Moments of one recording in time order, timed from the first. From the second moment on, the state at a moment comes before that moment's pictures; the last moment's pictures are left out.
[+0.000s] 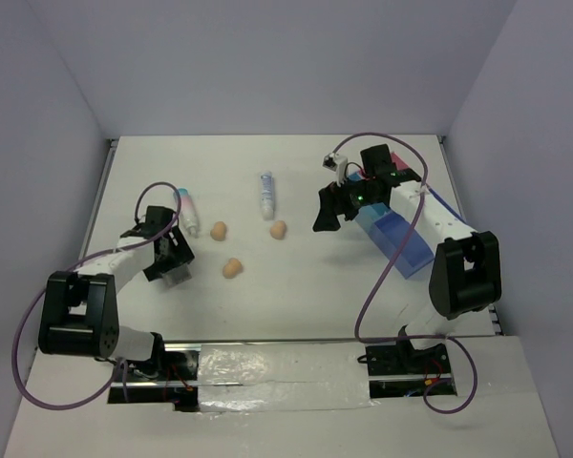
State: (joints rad) left arm -0.04 1.39 0.69 -0.47 -0.19 -0.60; right arm 0.24 1.61 1.26 -0.64 -0.78 -0.29
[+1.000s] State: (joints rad) left arm -0.03 1.16 0.71 -0.44 0.09 -0.55; right arm 0.36 1.63 1.26 -0.67 -0.76 -0.26
